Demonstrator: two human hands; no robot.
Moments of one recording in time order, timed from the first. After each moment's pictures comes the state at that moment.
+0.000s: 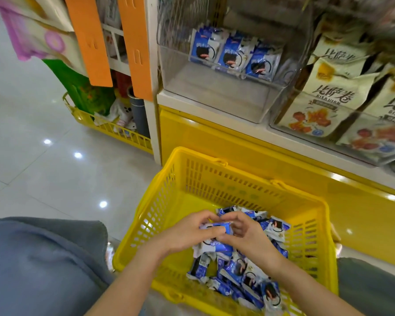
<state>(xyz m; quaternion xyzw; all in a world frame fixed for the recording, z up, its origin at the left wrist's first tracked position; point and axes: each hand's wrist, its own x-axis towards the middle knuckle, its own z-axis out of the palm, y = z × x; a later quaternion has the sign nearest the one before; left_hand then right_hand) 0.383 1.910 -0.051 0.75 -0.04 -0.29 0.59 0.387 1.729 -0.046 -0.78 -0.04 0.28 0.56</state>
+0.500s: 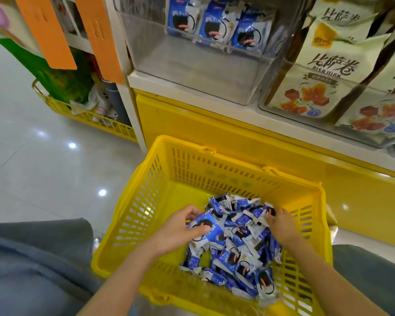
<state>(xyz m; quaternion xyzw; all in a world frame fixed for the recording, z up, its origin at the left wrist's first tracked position) 0.385 1.897 -0.087 0.77 0.06 -0.28 0.57 0.441 1.605 -0.155 -0.95 0.12 0.25 0.14</state>
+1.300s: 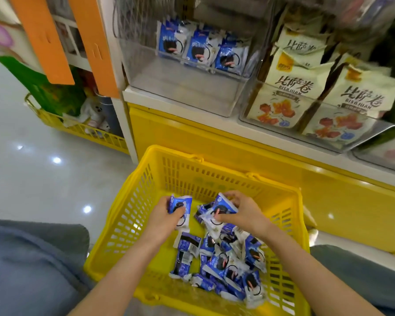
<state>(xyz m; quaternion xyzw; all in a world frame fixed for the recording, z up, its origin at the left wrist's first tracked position) 0.394 1.889 -0.062 0.72 0.25 -0.15 0.63 0.440 1.685 -0.054 -0.88 0.01 0.27 0.39</state>
